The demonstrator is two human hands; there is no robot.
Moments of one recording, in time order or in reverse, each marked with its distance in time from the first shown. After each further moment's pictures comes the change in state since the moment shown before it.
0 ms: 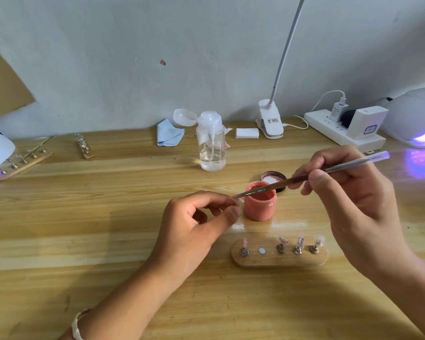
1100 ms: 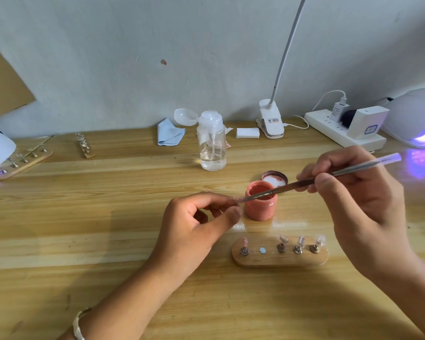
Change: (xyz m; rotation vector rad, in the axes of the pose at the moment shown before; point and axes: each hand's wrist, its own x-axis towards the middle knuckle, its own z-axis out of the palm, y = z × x) left_hand -0.001 0.004 0.000 -0.014 0.008 -0.060; right_hand -0.002 -0.001 -0.002 -0.112 0.026 -0.065
